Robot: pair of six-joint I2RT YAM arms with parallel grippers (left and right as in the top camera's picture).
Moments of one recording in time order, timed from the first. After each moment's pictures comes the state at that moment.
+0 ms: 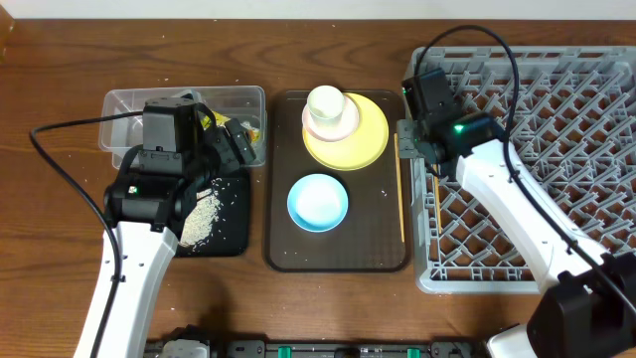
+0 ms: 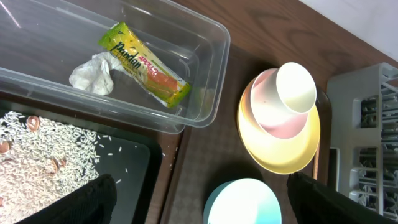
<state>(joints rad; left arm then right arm) -0.10 1.21 1.10 -0.74 0.10 -0.52 0.42 1.65 1.34 -0.77 0.21 0.33</state>
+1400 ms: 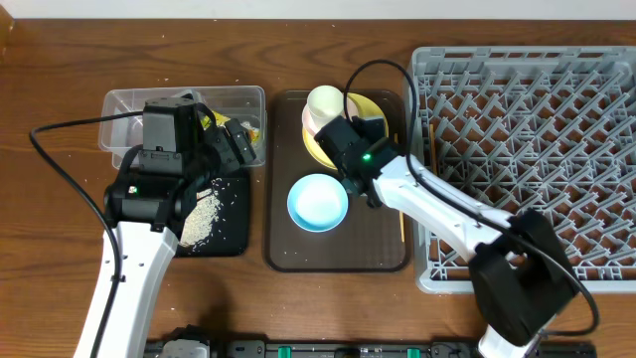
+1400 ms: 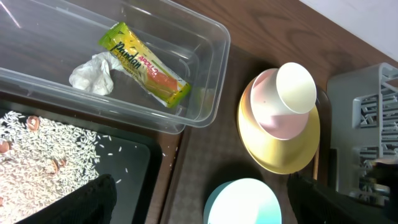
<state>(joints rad) -0.10 1.21 1.10 -0.74 0.10 -0.52 0.70 1.89 1.33 -0.80 0.46 0.59</state>
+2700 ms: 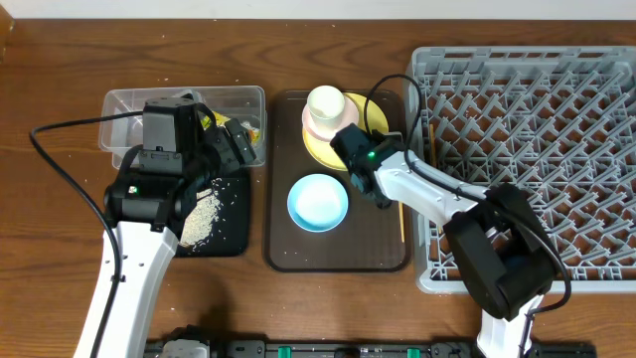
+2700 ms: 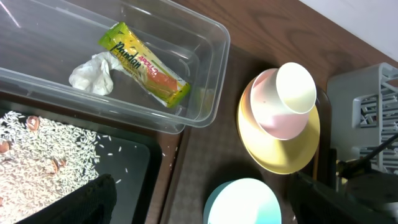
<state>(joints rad) -0.10 1.21 1.10 -0.74 0.10 -0.52 0.62 1.99 1.26 -0.75 0.43 0.66</state>
